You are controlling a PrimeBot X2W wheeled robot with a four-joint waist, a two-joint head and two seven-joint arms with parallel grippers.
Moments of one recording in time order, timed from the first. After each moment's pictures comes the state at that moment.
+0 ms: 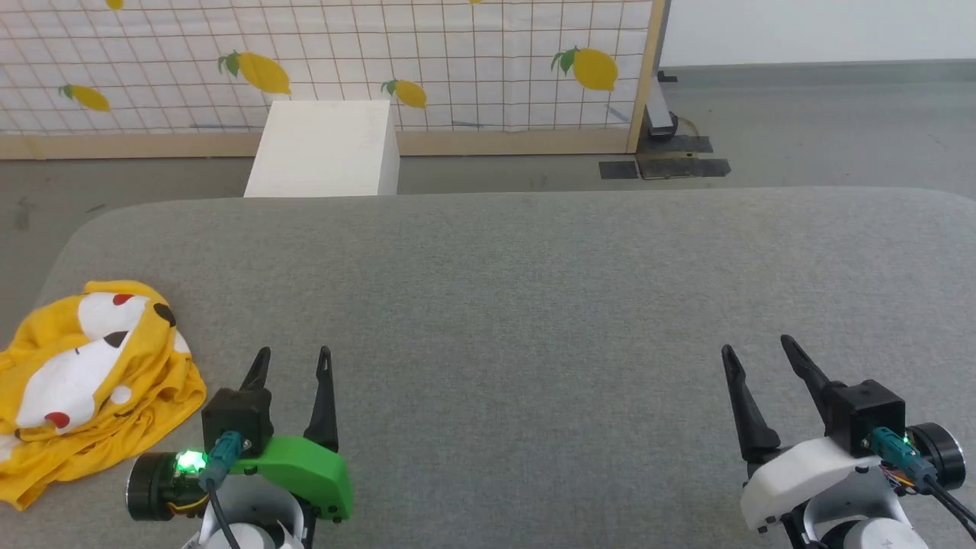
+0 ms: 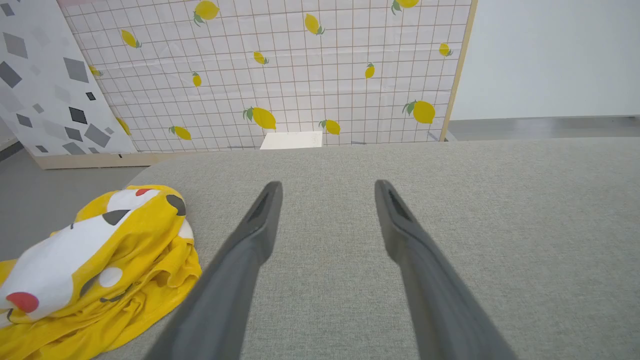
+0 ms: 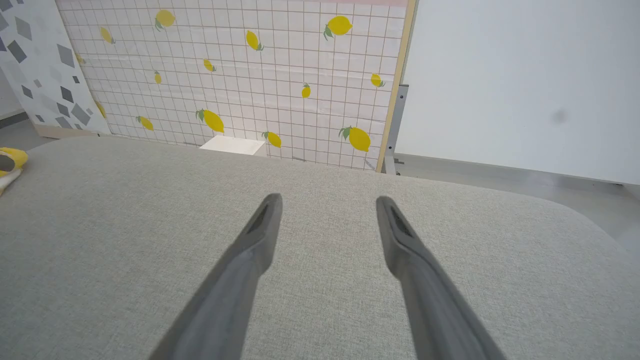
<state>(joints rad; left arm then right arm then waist) -0.02 0.06 -0.03 0.03 -0.03 0.00 -0.02 0.02 -0.05 -0.01 0.01 0.01 0.13 -0.01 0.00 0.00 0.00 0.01</state>
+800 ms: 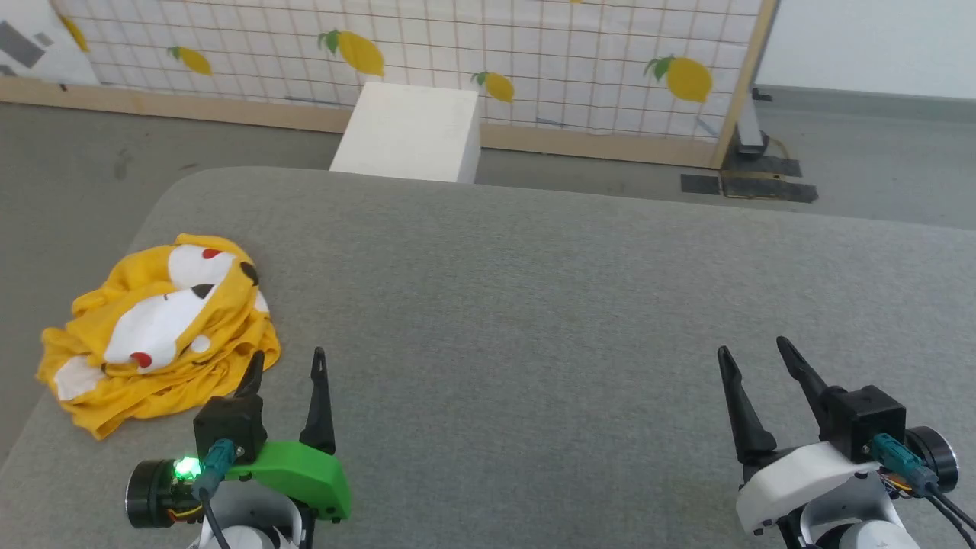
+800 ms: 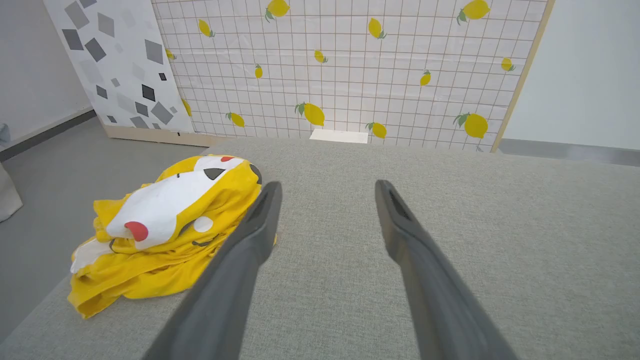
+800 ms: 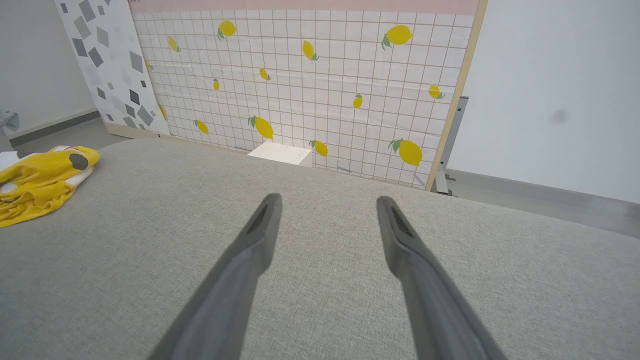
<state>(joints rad) -0.02 0.07 -0.05 0.06 -0.08 0.04 -0.07 0.02 -0.05 0.00 0.03 0.04 0.13 -0.05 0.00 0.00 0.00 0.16</state>
